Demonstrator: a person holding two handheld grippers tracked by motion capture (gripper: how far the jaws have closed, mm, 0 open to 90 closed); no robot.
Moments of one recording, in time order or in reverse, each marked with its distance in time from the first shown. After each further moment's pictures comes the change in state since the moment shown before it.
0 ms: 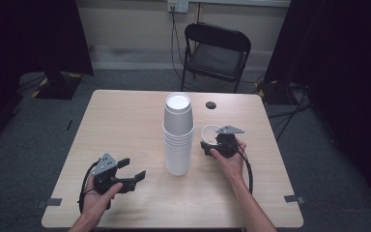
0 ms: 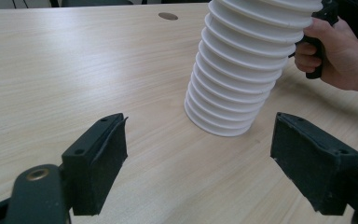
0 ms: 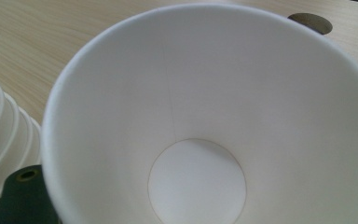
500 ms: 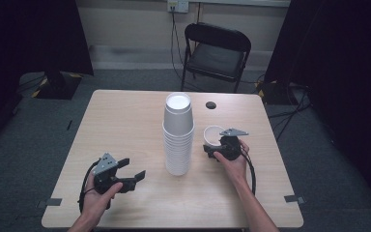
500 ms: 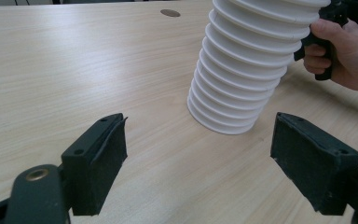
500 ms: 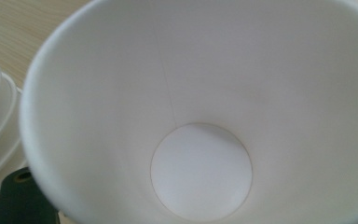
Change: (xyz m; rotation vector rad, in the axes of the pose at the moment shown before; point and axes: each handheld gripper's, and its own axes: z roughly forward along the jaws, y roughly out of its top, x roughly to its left) left arm 0.001 -0.001 0.001 0.008 0.006 -0.002; right arm -0.009 -0.012 -0.005 0.025 0.029 0.037
